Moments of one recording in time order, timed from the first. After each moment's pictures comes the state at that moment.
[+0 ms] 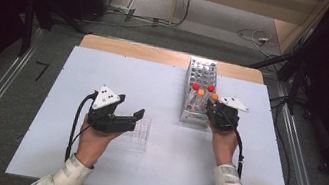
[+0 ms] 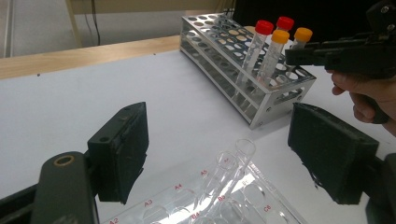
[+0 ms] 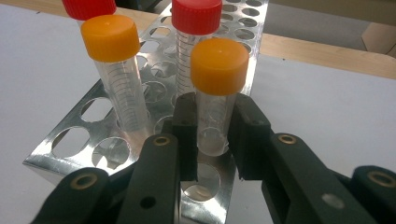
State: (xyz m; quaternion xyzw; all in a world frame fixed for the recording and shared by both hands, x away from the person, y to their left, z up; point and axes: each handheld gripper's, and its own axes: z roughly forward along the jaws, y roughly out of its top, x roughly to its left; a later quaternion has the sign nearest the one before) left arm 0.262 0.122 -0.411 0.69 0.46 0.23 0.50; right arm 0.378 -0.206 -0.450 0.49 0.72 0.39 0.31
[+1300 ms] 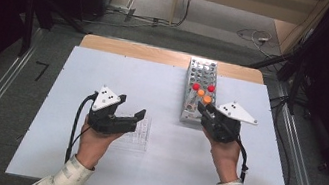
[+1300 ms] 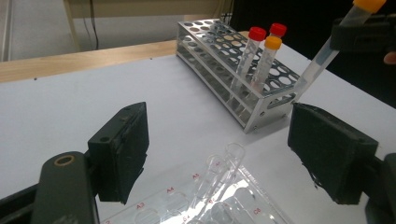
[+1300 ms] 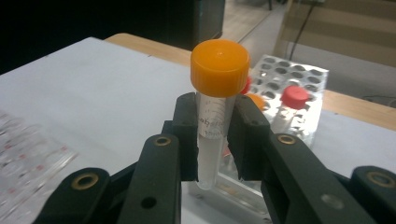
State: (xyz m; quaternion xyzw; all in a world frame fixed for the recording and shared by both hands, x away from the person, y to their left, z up) left arm 0.257 0.117 -0.407 0.69 0.46 0.23 0.51; right arm 0.309 -0.188 -0.395 0.39 0.74 0.47 0.27
